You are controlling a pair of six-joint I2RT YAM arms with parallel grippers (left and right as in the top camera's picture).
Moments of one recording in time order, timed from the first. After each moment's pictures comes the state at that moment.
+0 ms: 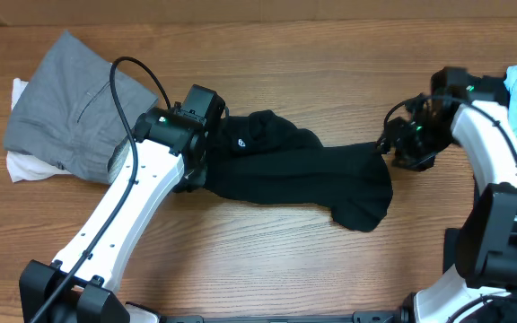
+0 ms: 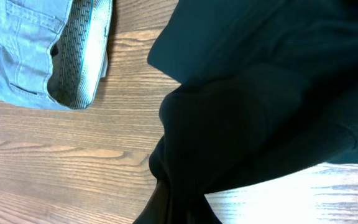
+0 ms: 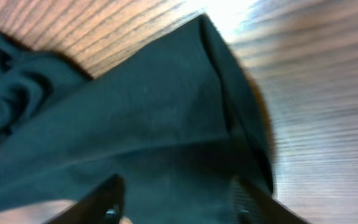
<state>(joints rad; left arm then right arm) -0.38 1.58 1.36 -1.26 -0.37 -0.28 -0.12 1.84 1.36 -1.08 -0.38 0.23</state>
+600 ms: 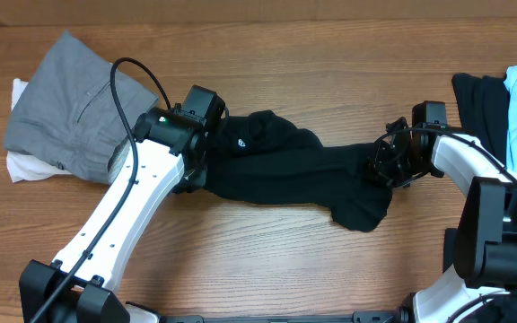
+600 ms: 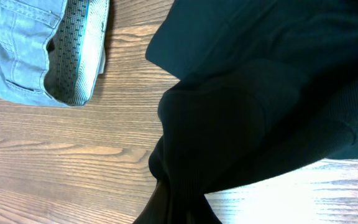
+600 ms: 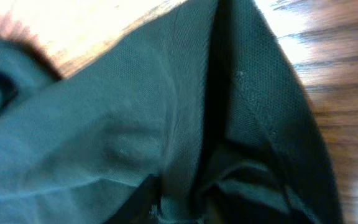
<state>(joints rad) -0.38 1.58 1.36 -1.27 -0.36 -0.28 -0.10 1.84 1.05 -0.68 -0.50 0.24</state>
